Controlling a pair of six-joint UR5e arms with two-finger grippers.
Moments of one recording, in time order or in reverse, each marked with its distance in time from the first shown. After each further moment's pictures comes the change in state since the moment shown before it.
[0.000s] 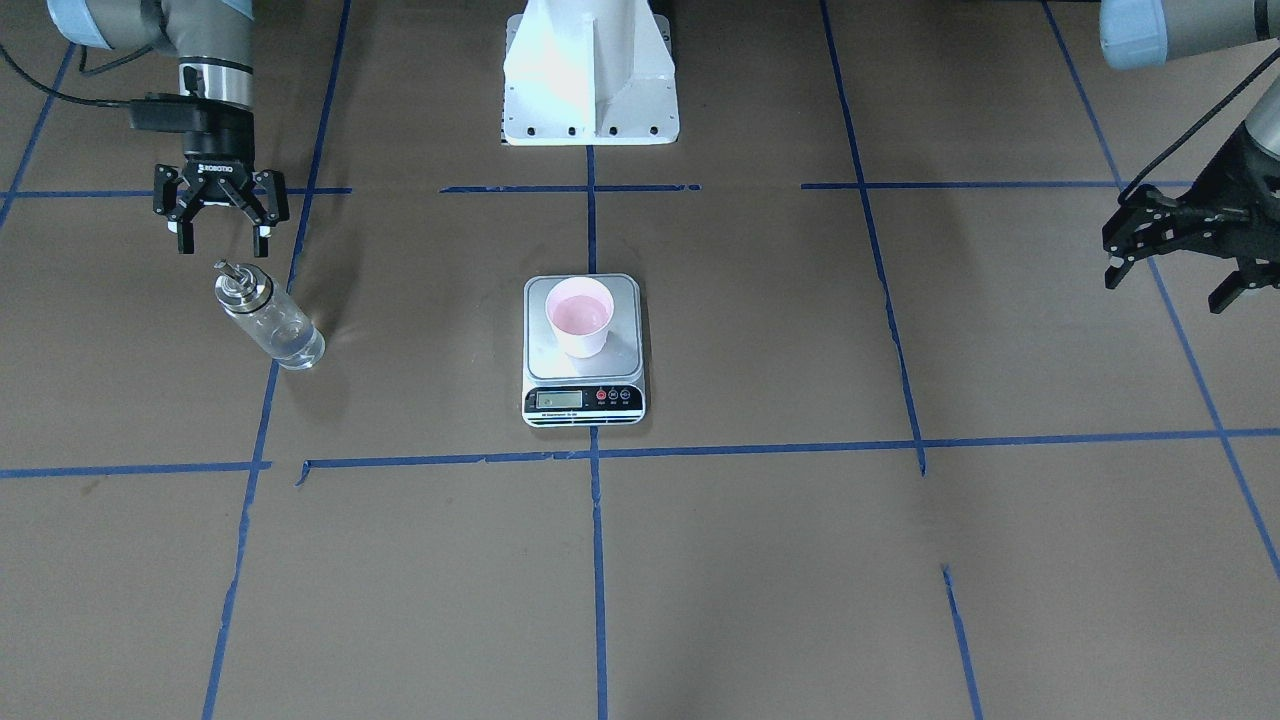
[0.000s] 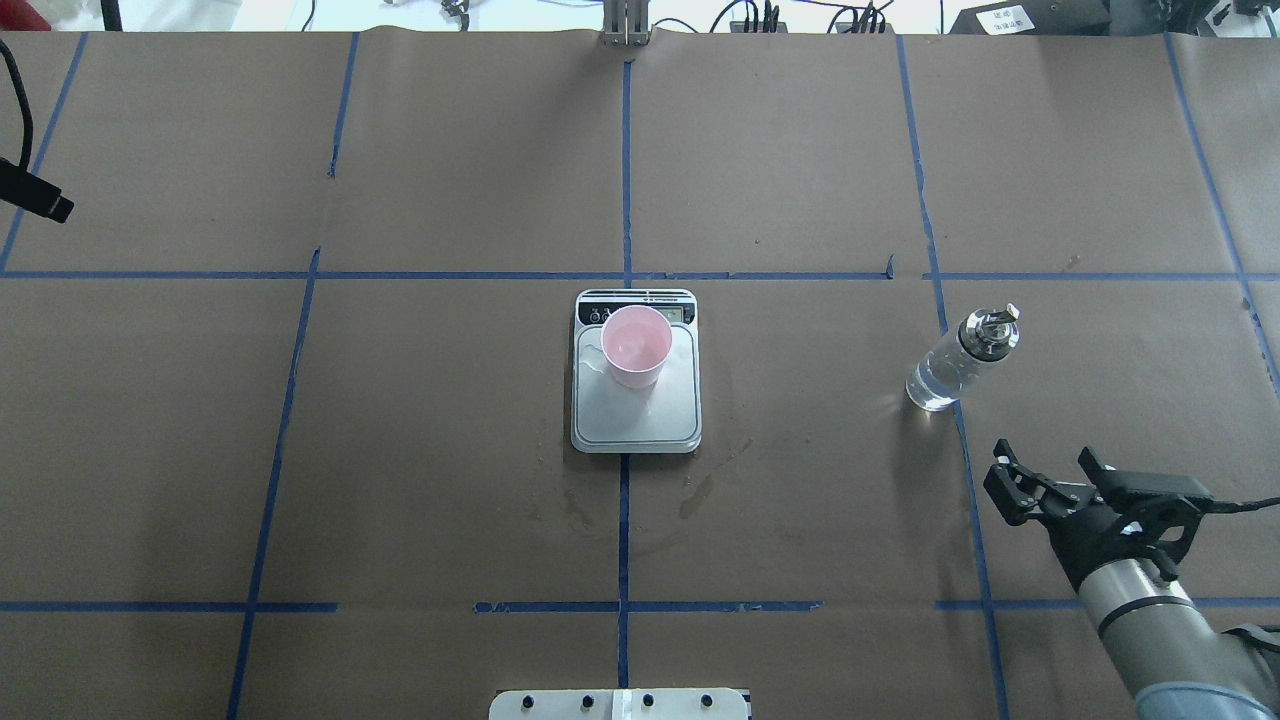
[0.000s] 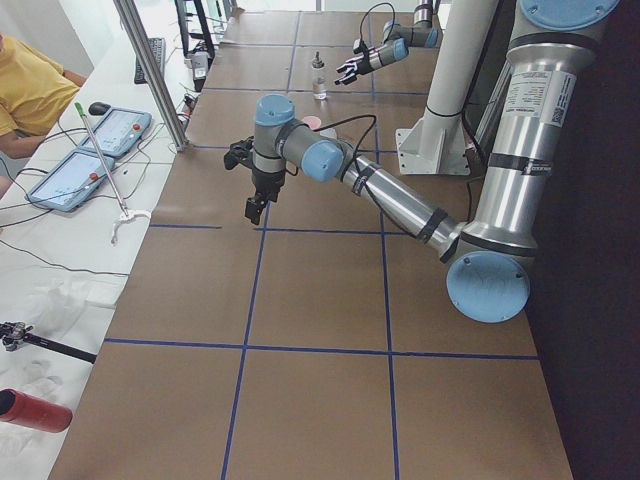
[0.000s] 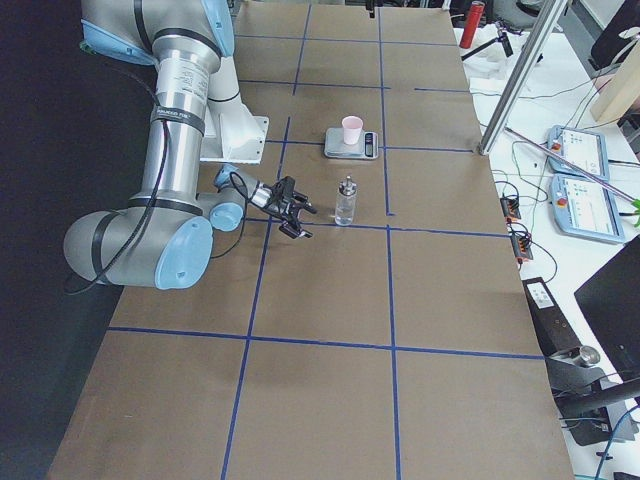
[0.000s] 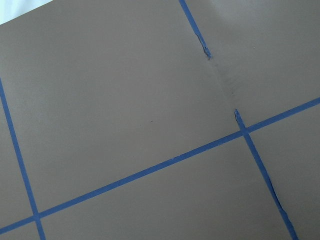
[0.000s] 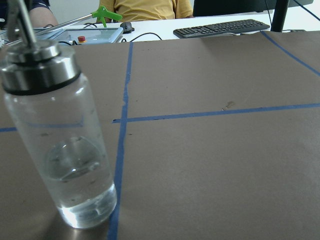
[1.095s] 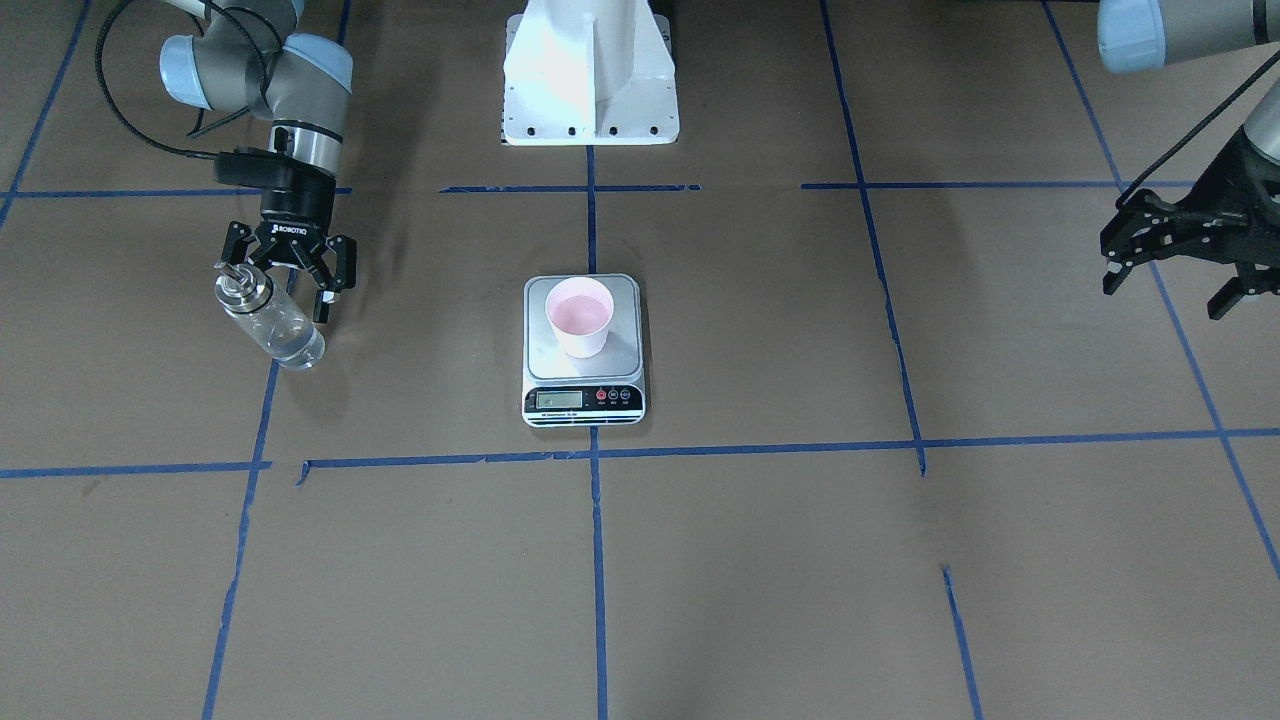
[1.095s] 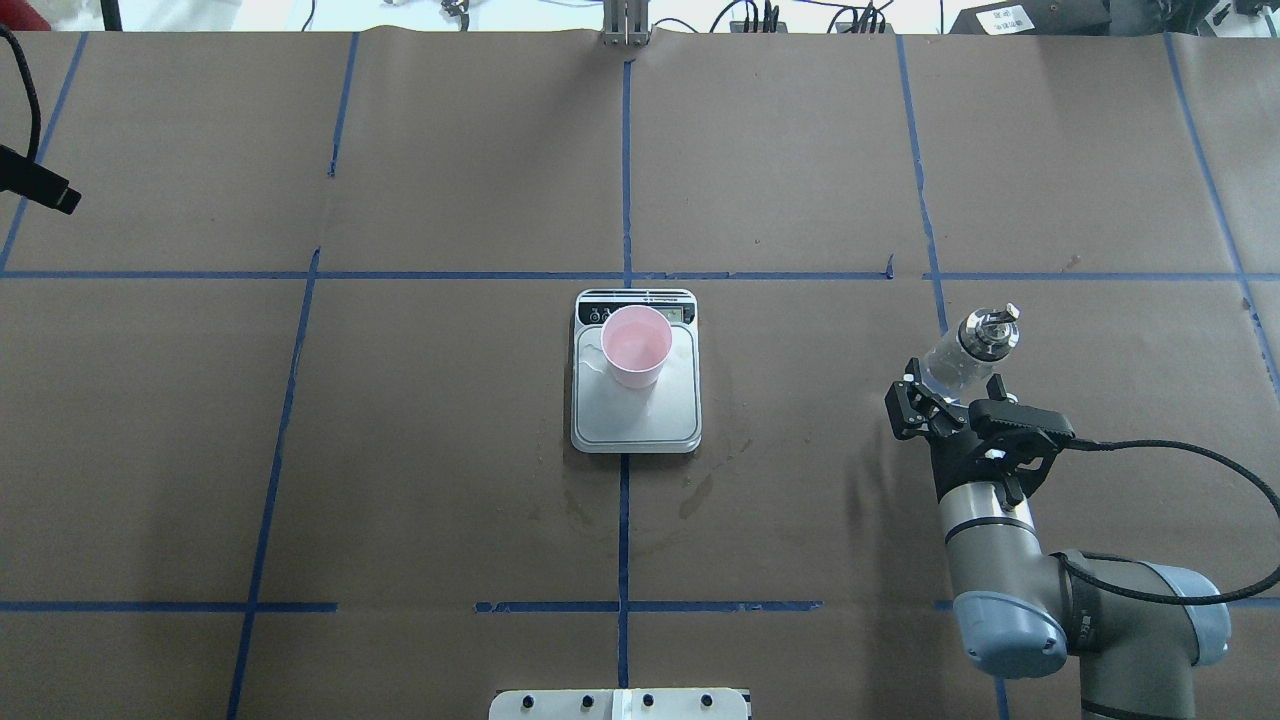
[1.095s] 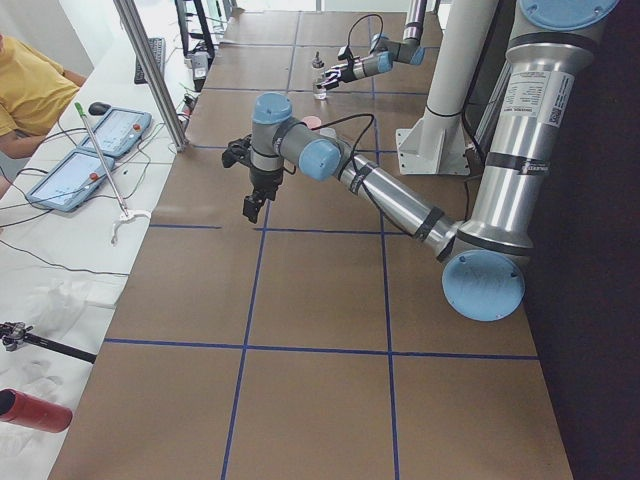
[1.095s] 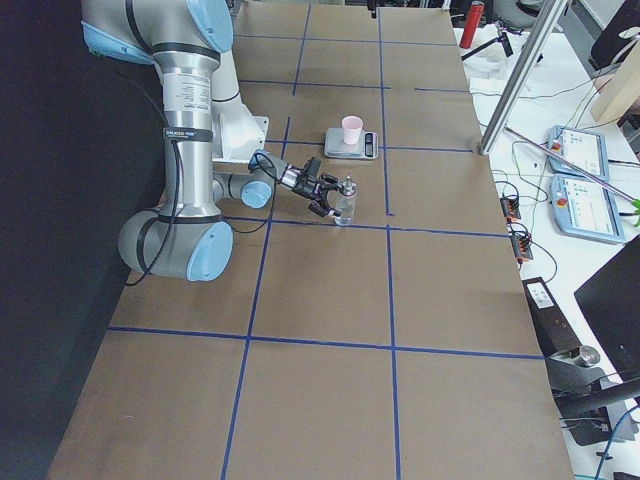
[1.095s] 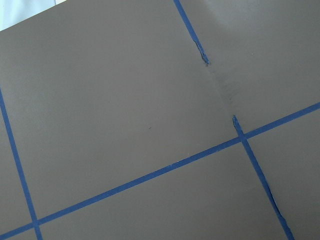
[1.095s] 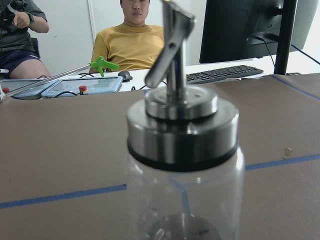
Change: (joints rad) left arm -0.001 -0.020 0.009 0.000 0.003 0.000; right arm 0.146 0.381 -0.145 -0.286 -0.100 0.021
